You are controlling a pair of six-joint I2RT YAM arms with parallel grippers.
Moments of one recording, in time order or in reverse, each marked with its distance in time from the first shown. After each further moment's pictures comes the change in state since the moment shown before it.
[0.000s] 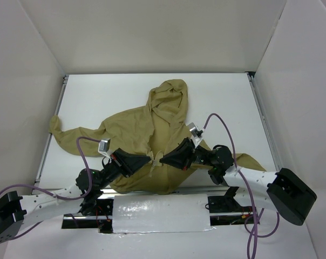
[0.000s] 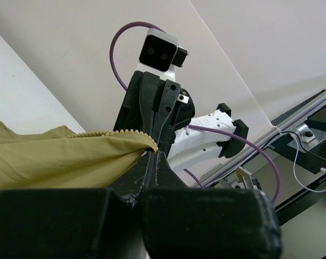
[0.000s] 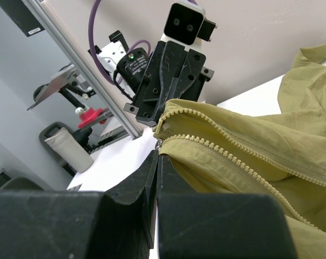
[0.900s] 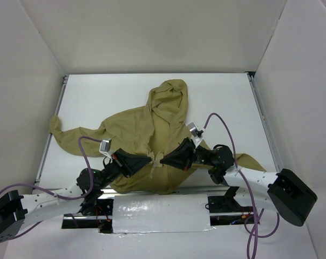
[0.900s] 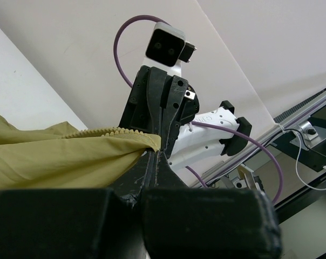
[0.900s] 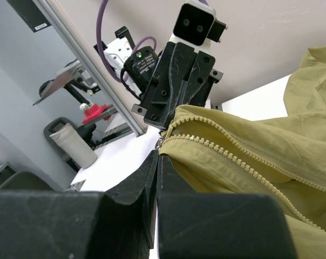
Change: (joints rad) left arm 0.000 0.016 0.000 0.001 0.009 -0.001; right arm -0.006 -0.006 0.007 0.000 -0.033 0.011
